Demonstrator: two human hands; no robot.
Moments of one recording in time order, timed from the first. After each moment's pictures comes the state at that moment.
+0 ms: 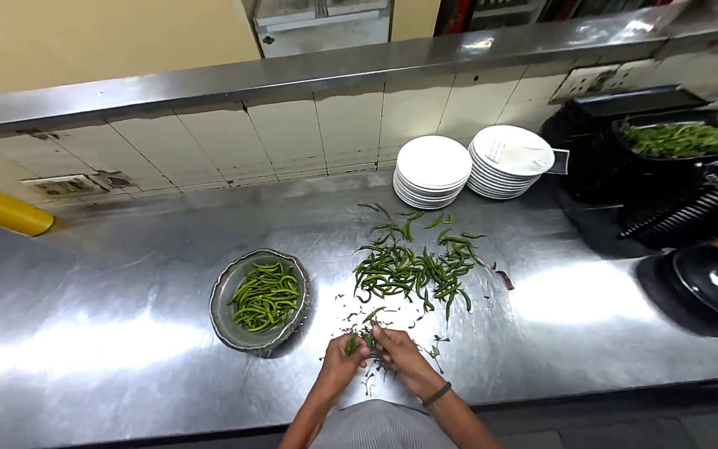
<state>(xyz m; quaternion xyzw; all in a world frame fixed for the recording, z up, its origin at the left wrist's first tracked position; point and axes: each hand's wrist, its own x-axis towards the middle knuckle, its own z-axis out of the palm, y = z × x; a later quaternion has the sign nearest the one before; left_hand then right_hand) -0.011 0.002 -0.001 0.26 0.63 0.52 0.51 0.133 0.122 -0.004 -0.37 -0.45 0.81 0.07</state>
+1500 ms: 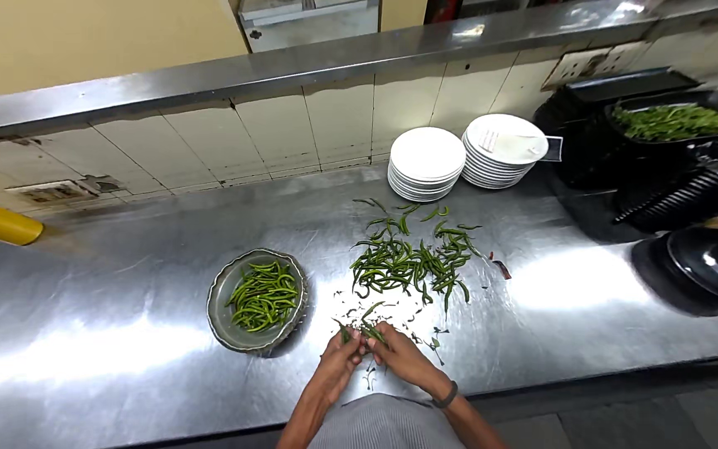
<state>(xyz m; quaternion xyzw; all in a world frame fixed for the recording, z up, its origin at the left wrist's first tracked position) -0.013 -0.001 0.001 0.05 0.44 0.64 0.63 0.136 0.123 0.020 -0.32 -0.73 0.60 -0.04</state>
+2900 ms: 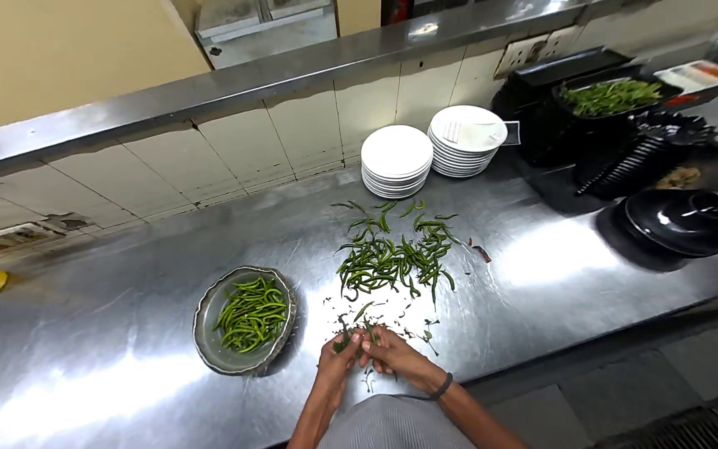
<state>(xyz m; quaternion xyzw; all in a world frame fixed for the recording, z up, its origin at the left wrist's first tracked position) -0.006 0.009 -0.001 0.10 0.55 0.60 0.57 0.147 0.115 0.007 -0.31 -0.49 0.81 0.02</state>
